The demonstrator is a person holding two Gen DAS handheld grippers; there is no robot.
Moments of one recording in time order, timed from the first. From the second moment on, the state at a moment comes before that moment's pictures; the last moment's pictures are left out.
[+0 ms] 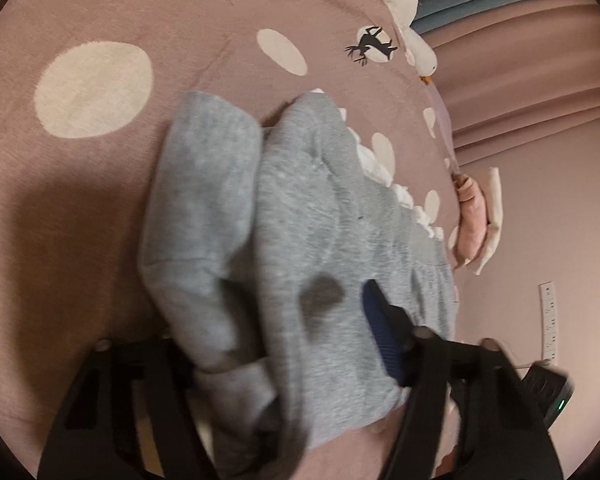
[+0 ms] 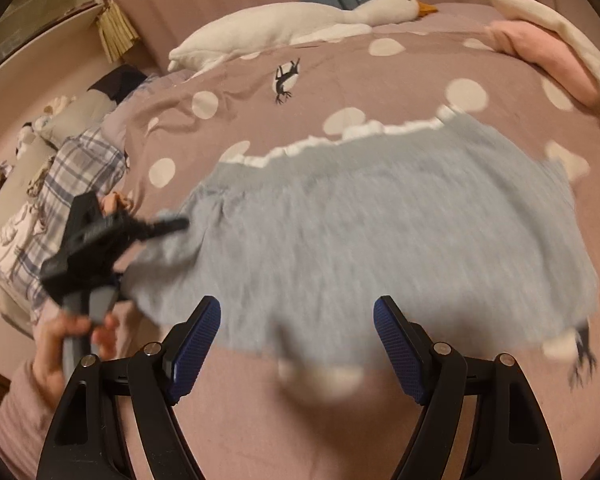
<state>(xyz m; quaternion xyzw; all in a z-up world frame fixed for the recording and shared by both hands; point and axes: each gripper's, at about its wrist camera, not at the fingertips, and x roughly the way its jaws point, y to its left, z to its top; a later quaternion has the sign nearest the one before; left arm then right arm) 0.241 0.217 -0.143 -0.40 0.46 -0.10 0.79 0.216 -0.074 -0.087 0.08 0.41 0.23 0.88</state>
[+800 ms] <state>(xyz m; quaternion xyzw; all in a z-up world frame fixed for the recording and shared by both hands) 0.248 0.151 -0.071 -0.26 0.43 -0.13 0.86 0.256 -0.042 -0.126 0.00 0.47 0.23 0.86</state>
